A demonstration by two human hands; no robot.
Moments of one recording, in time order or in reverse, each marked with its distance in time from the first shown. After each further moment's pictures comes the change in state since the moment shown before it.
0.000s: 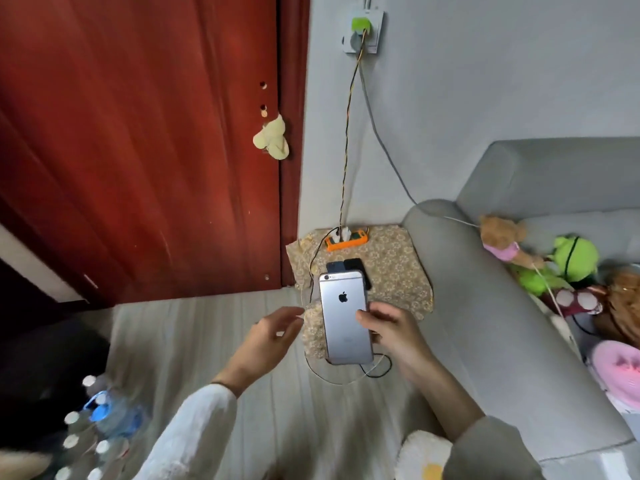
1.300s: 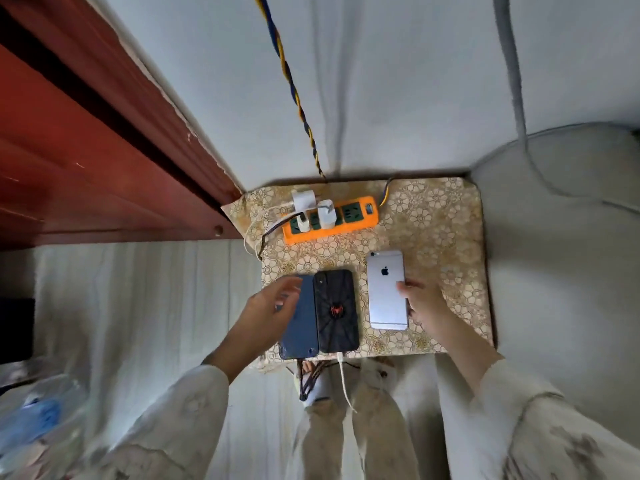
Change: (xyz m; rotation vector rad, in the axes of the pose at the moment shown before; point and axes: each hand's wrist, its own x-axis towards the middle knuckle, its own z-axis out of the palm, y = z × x) left_hand 0.499 -0.154 0.223 0.062 -0.092 -0.450; right_hand 0.588 0.249 -0.184 -0.202 0.022 0.692
